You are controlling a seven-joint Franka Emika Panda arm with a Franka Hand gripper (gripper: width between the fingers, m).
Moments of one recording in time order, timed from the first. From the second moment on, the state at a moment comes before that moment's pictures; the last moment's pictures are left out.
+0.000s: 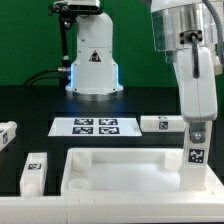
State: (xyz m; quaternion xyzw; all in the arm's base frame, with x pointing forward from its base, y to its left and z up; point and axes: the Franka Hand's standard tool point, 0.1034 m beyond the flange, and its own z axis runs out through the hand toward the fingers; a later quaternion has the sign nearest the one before) arm 0.640 0.111 0.103 -0.61 0.78 0.02 0.10
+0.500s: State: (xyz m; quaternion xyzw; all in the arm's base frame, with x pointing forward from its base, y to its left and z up) arm 0.639 0.113 0.113 -0.67 0.73 0.02 0.10
